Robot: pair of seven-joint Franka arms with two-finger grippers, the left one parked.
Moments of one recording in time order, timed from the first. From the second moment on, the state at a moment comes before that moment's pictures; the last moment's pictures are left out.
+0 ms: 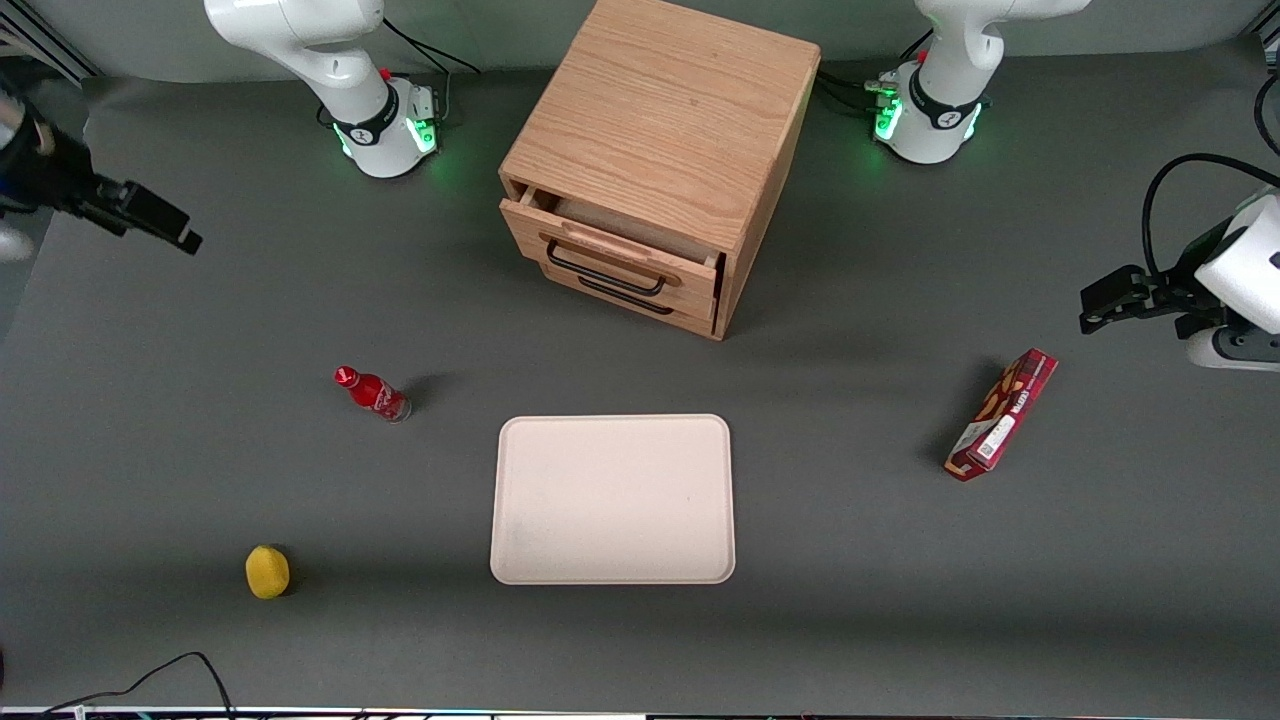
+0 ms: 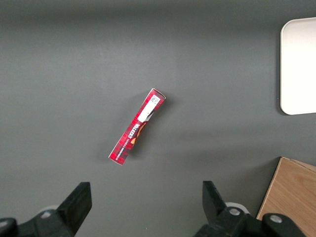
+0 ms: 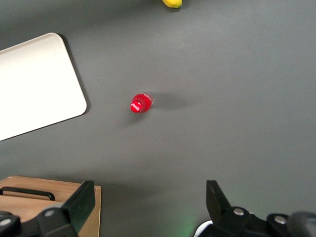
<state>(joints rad) 0.09 -0.14 -0.06 -1.70 0.03 1.53 0.35</state>
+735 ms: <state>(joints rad) 0.11 -0.13 0.05 -1.61 0.04 1.42 0.02</state>
